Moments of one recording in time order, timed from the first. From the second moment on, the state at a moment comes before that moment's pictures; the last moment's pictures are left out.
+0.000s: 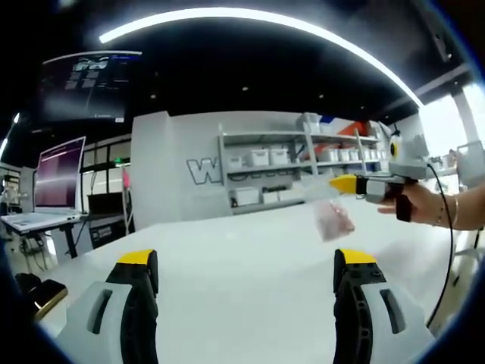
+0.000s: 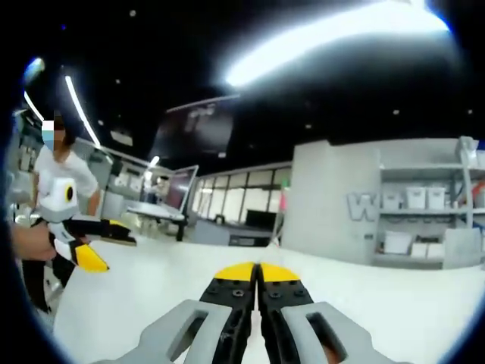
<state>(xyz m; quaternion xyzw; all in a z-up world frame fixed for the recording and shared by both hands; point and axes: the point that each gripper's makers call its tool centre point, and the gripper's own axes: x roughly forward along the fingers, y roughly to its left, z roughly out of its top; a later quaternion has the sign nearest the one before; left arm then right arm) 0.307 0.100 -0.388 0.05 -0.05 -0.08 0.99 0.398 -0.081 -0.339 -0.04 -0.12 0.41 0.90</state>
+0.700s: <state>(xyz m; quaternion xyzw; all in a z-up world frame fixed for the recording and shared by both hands) 0.305 0.098 -0.390 0.04 -0.05 -0.08 0.99 0.373 -0.088 -0.342 -0.03 -0.13 0.42 0.90</state>
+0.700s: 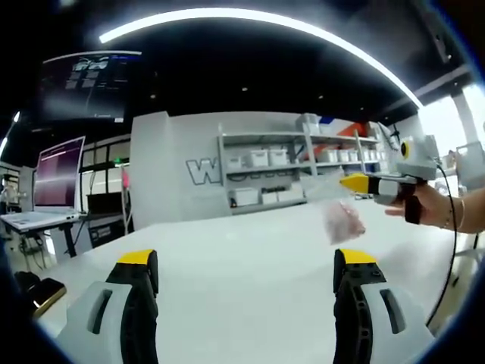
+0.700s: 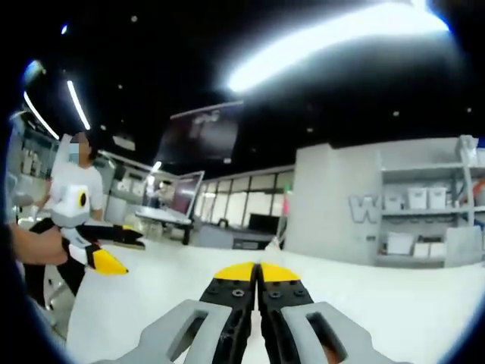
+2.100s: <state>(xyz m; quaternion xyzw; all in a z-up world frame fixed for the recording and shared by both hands) 0.305 0.085 -0.390 0.04 -0.04 -0.10 0.99 0.324 -0.109 -0.370 -0.06 -0.11 0.45 0.89</state>
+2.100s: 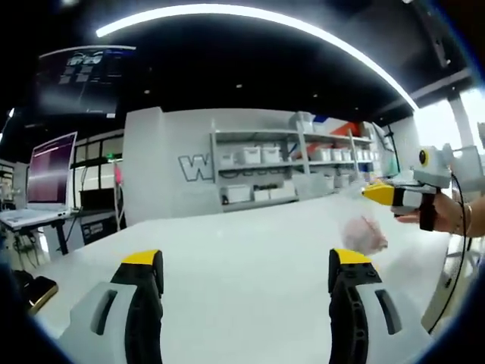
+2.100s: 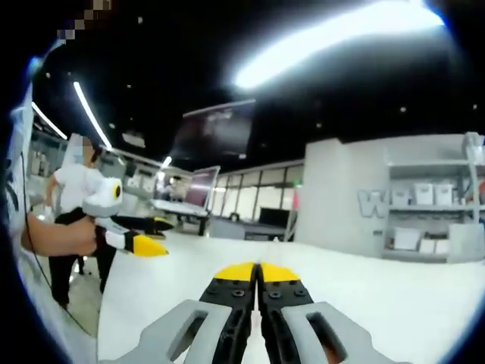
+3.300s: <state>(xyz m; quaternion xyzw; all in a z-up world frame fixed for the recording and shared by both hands) 0.302 0.090 -0.393 0.04 -0.04 -0.09 0.99 0.273 -0.051 -0.418 -0.15 -0.08 0.56 0.81</state>
